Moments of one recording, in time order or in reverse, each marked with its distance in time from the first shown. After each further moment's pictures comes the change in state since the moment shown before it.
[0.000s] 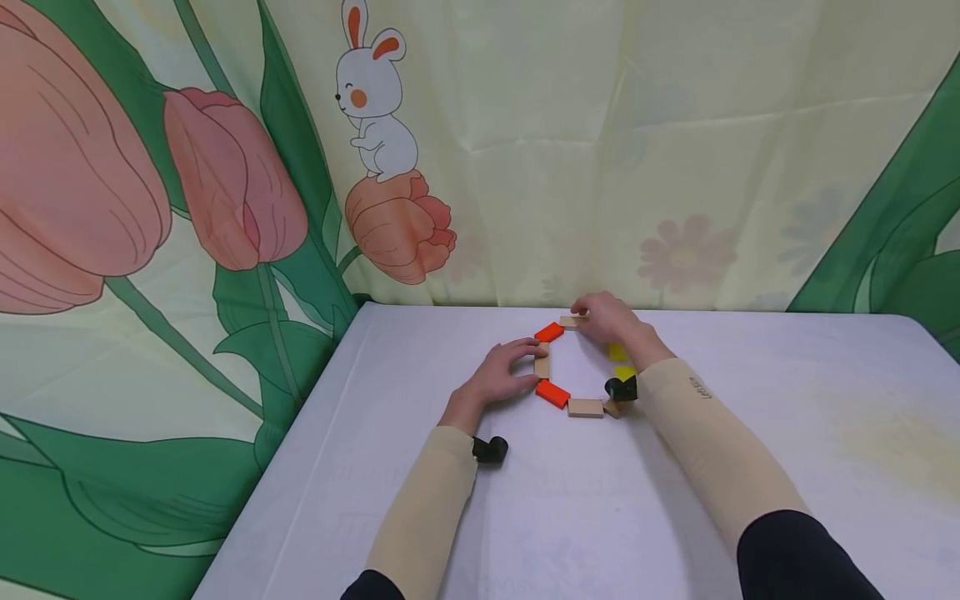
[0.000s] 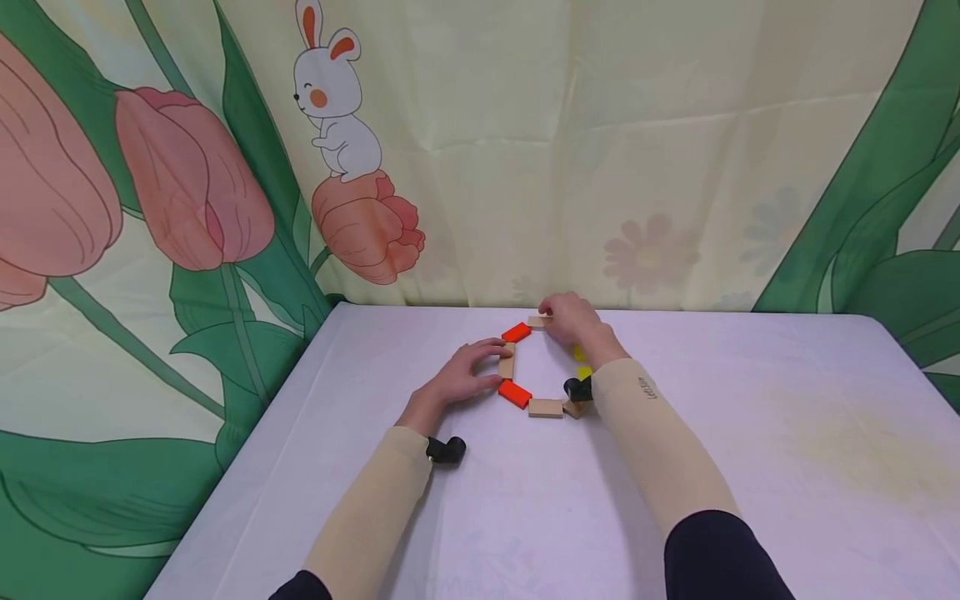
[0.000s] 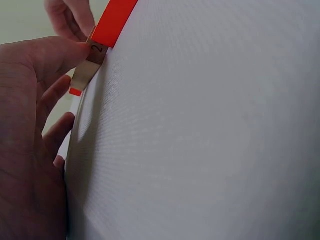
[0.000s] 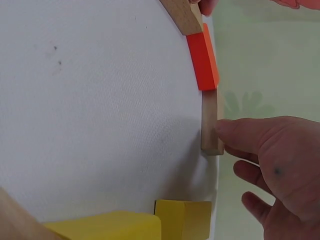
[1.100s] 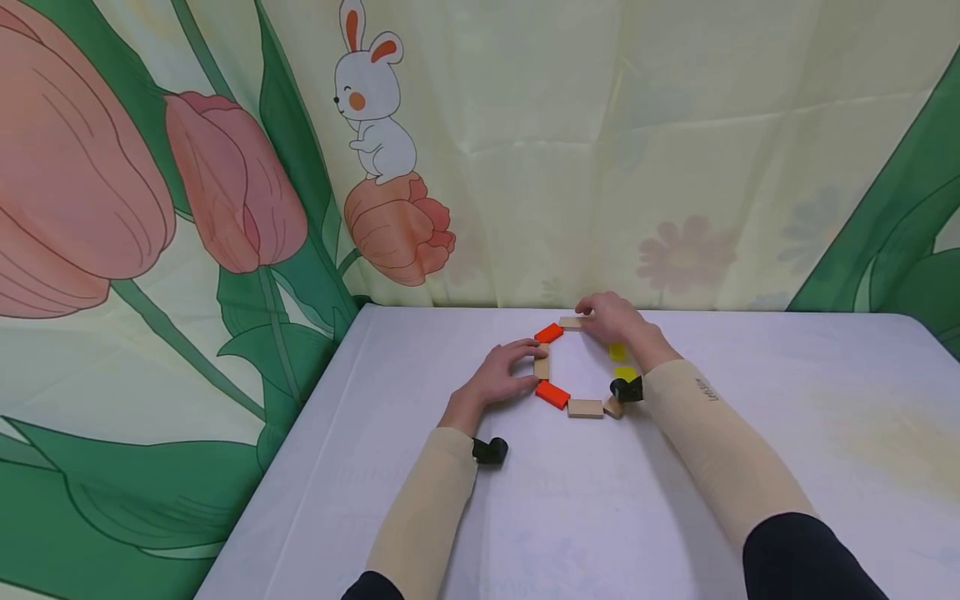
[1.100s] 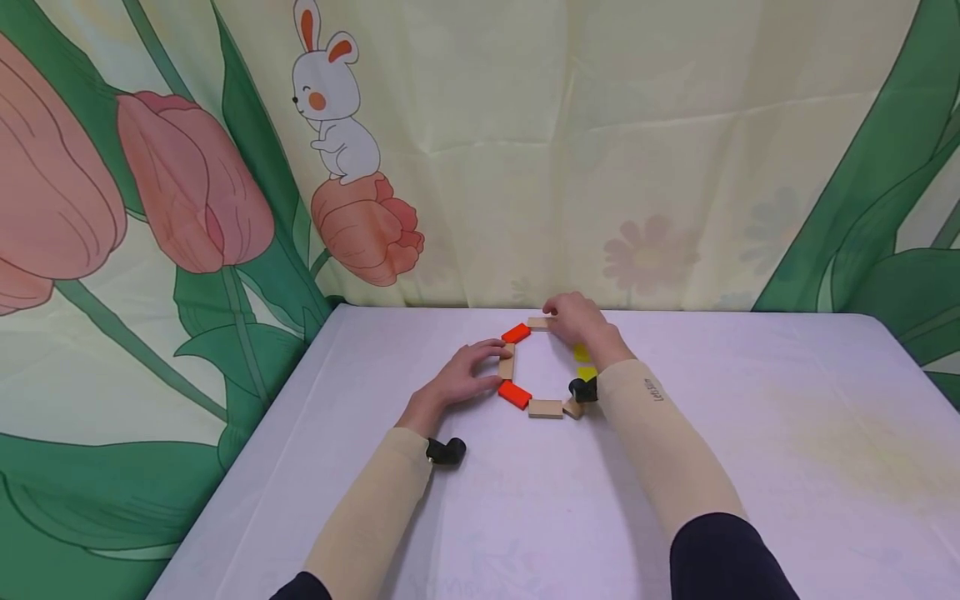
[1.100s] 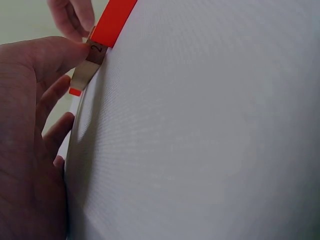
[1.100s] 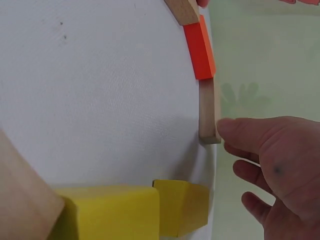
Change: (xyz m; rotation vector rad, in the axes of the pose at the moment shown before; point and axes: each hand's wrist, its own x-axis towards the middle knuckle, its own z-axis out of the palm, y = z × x) left_hand -0.002 -0.001 0.001 -0.016 -0.005 0.007; right_hand -0.003 0.010 -0.002 -0.002 0.012 -0.006
